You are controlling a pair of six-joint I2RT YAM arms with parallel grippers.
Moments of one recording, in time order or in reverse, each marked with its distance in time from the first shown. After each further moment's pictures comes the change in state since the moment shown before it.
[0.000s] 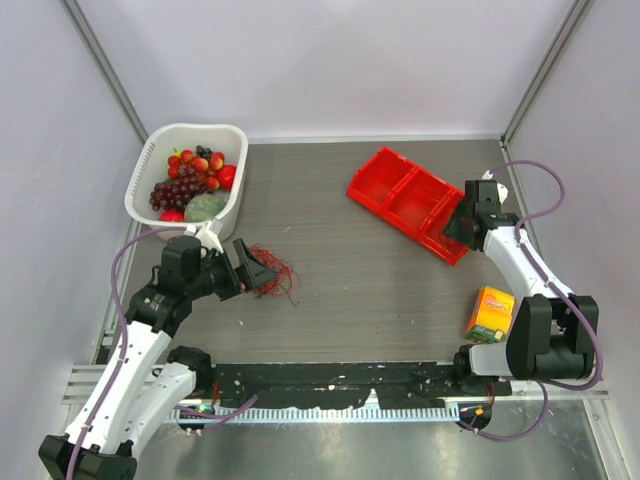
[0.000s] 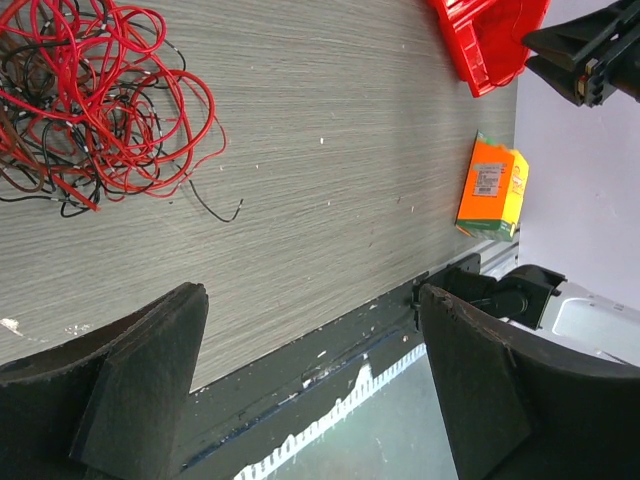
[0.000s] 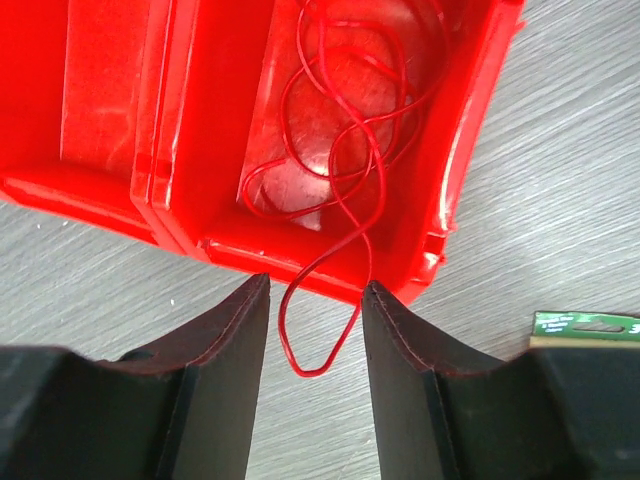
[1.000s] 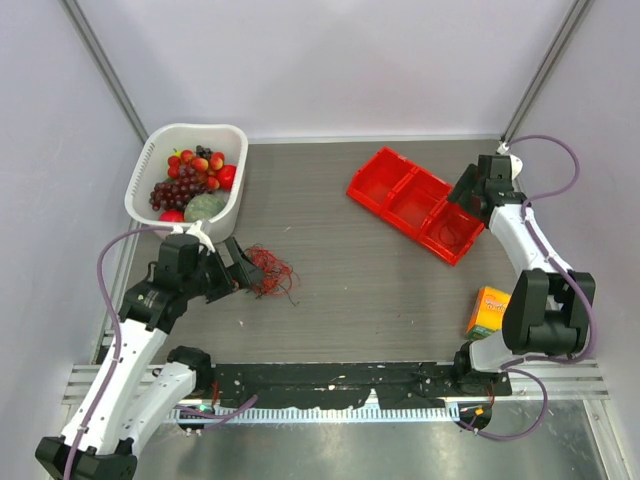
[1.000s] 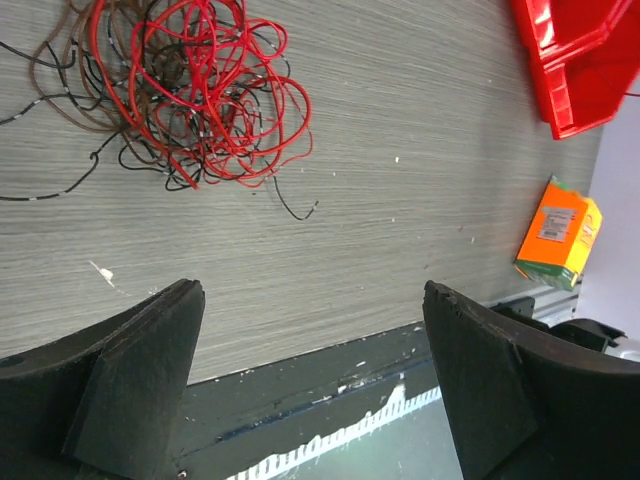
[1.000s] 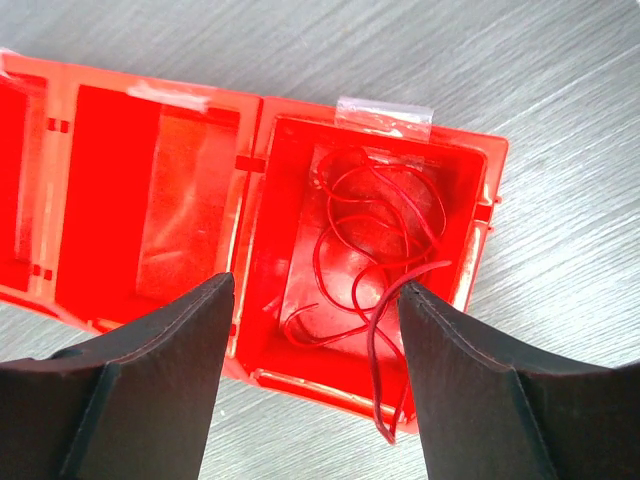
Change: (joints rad) left arm 0.000 0.003 0.093 -0.179 -0.176 0.023; right arm -0.072 0.171 0.179 0.116 -0.003 -0.013
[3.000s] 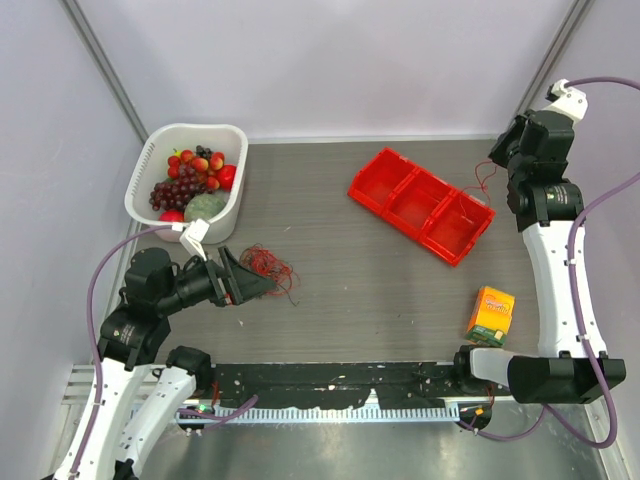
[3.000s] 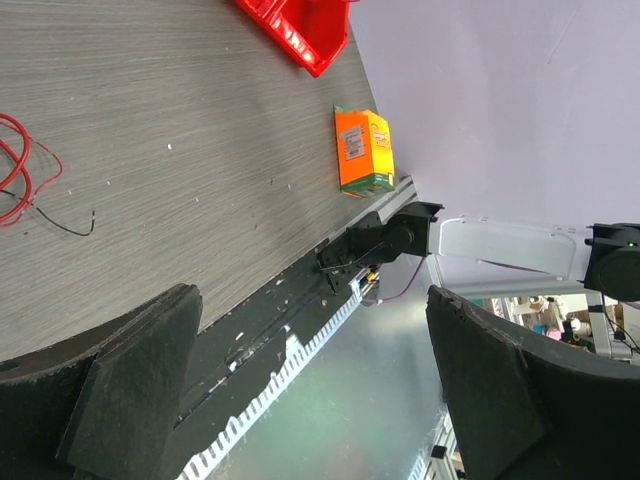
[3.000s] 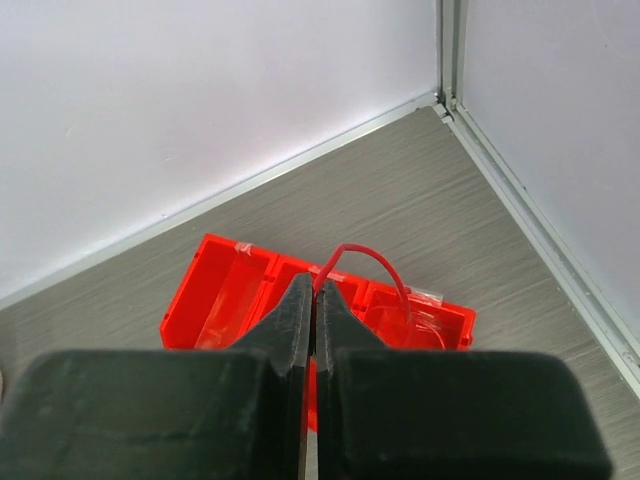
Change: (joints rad) left arm 0.000 -0.164 0.043 0.147 0.398 -0.035; right arm 0.039 -0.285 0.378 -0.119 0.068 -0.117
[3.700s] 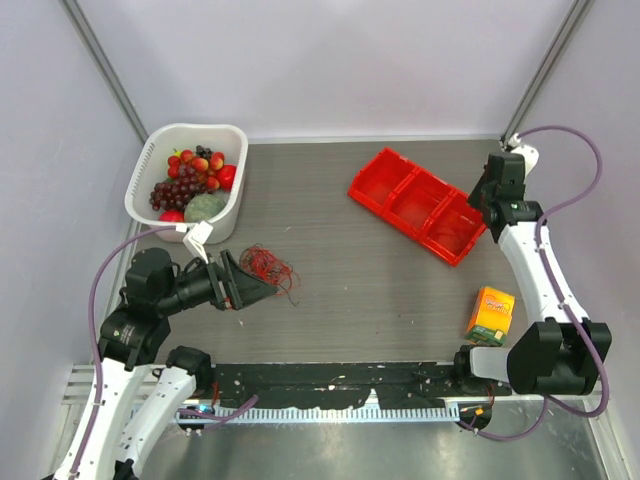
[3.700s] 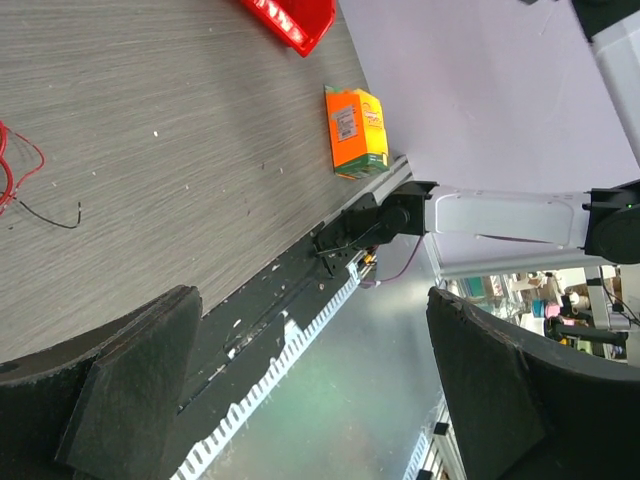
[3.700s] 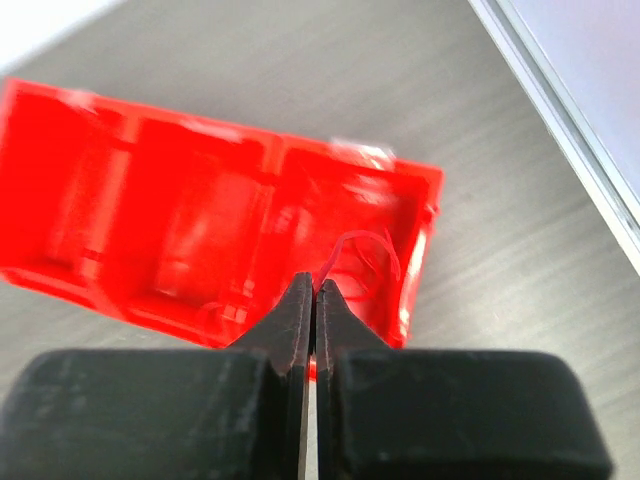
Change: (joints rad) left arm 0.000 -0.001 0.001 -0.016 0.056 0.034; right arm -0.002 0.042 -0.418 0.052 0.063 0.027
